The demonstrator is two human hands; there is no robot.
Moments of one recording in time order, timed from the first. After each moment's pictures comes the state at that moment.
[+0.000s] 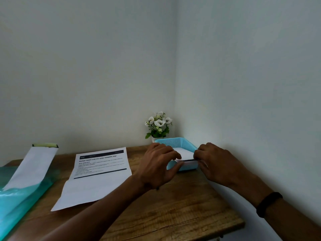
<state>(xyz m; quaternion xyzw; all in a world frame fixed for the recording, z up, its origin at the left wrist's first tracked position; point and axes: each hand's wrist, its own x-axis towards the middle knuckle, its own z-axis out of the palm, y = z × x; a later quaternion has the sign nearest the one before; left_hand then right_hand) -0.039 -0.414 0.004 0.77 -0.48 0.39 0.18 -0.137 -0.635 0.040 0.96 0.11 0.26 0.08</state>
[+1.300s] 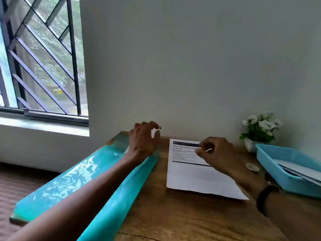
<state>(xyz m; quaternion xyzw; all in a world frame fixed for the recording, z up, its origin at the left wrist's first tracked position) 0.004 -0.094 0.013 0.88 -0.02 0.40 0.26 -0.009 -0.356 0.023 0.92 0.13 0.19 -0.33</state>
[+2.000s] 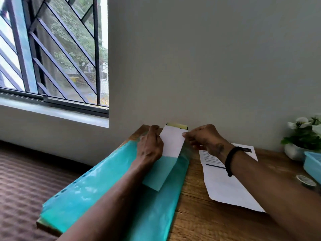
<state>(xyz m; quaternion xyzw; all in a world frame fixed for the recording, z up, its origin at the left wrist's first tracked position) 0.029 -0.011 -0.037 0.86 0.07 0.31 0.39 0.086 -0.195 0.027 0.82 0.03 0.00 -0.57</state>
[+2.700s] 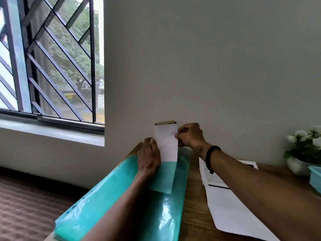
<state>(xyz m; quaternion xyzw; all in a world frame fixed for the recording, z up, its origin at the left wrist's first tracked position) 0.068 -0.012 -0.026 0.80 0.13 0.32 0.49 0.148 -0.148 0.045 0.82 0.11 0.13 -0.54</state>
